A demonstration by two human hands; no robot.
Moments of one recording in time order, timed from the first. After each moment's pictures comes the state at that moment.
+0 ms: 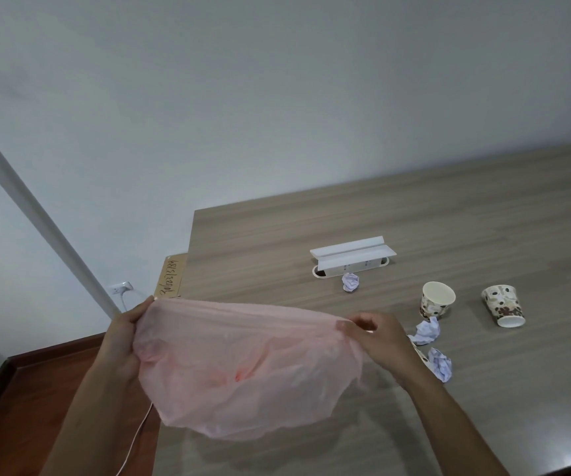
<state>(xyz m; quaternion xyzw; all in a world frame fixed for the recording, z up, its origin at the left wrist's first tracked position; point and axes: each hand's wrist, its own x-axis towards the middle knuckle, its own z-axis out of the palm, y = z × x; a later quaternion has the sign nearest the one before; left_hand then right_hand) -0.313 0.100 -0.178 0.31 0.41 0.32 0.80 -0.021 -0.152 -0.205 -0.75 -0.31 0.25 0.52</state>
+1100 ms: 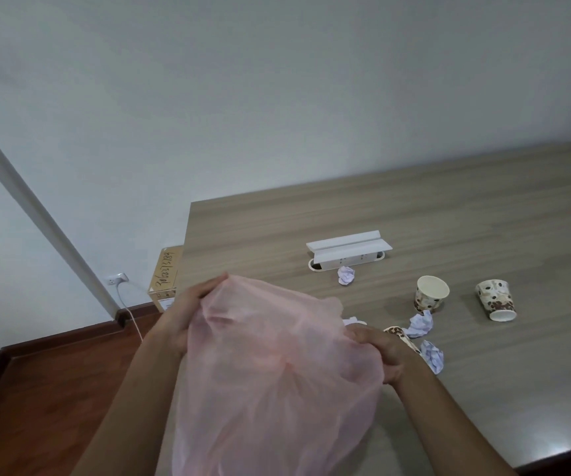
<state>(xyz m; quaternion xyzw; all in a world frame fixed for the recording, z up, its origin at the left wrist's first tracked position) -0.214 0.049 -0.130 0.42 0.35 0.14 0.82 -0.016 -0.166 -0.211 -0.39 -0.17 0.66 0.62</state>
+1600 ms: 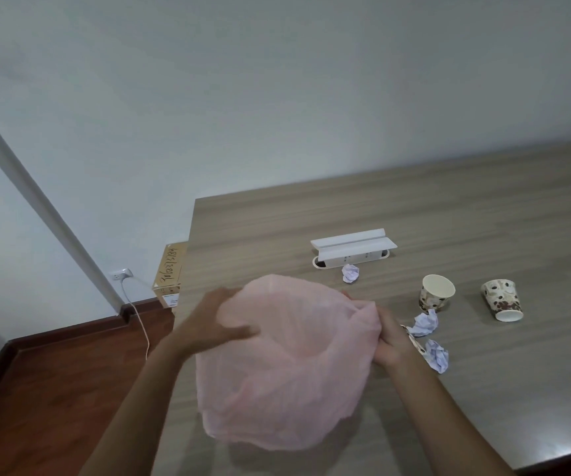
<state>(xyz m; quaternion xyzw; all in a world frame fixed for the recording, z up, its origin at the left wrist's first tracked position) -0.219 0.058 -0.167 0.85 0.35 0.04 0.39 -0.006 -0.151 -0.202 -0.32 0.02 0.58 0.75</state>
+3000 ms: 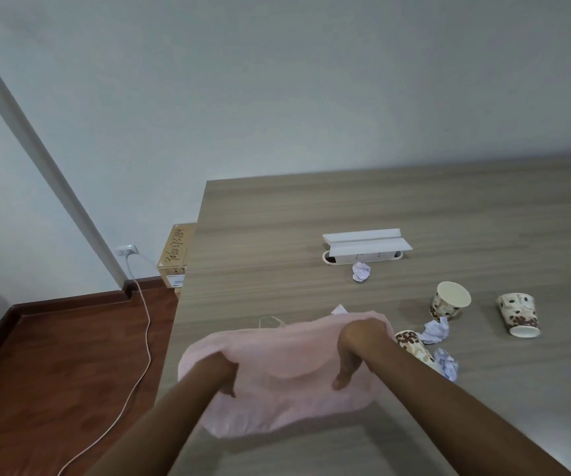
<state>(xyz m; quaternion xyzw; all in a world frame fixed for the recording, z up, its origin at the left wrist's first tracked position) -0.215 0.036 -0.255 0.84 0.35 -0.41 0.03 -0.030 -0.110 -0.191 -0.83 -0.36 0.32 -0.28</state>
